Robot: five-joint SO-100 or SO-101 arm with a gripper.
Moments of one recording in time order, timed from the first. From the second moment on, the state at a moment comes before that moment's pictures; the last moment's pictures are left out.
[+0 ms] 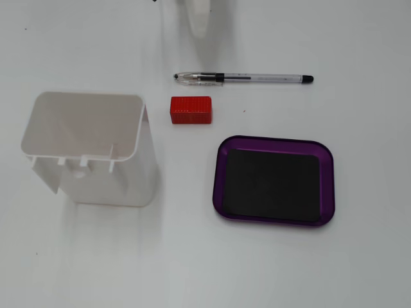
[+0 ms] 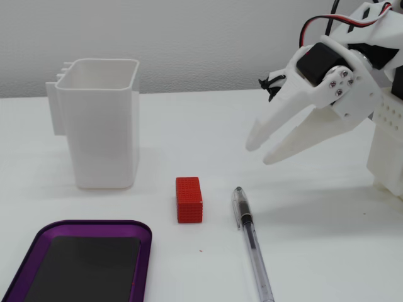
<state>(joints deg) 5.2 183.6 159.3 65.7 -20.0</state>
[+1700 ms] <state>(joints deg) 5.2 173.8 169.4 64.5 -0.5</state>
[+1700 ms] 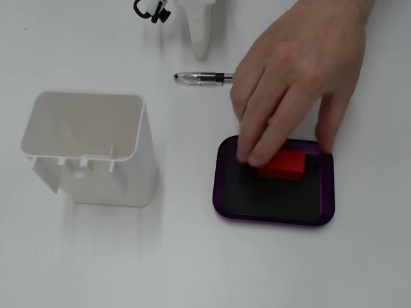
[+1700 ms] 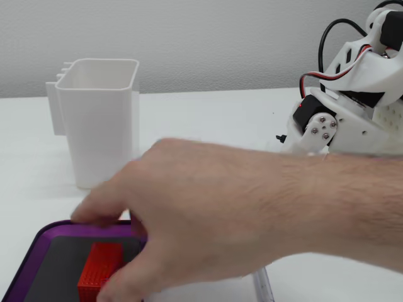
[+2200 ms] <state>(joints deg) 5.2 173.8 169.4 64.5 -0.5</state>
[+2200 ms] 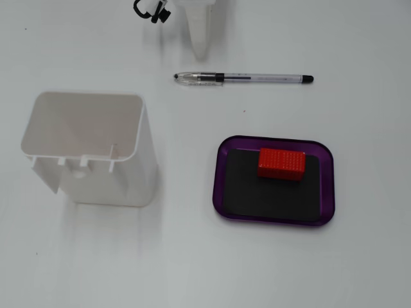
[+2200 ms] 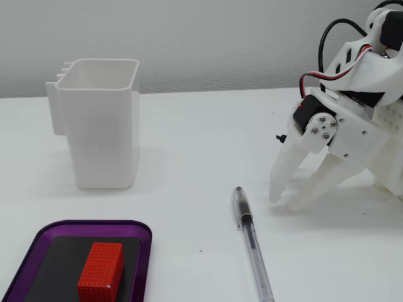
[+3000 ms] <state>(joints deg) 3.8 170.4 144.1 61.3 -9.2</state>
